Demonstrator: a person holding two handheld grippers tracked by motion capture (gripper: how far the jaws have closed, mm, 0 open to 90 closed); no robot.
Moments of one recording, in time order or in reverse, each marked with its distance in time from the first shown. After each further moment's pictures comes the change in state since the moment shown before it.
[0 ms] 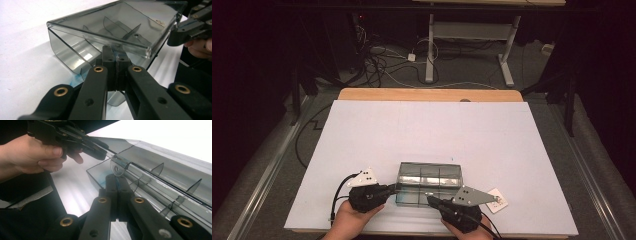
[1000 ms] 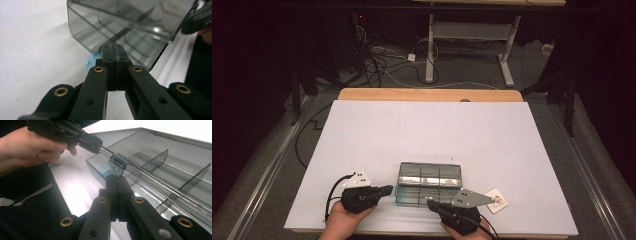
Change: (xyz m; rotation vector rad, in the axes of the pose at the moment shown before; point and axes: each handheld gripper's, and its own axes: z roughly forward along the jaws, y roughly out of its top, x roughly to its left) left arm 0.015 -0.012 -0.013 0.056 0.030 0.009; right arm 0.000 -0.011 0.004 0.037 0.005 0.031
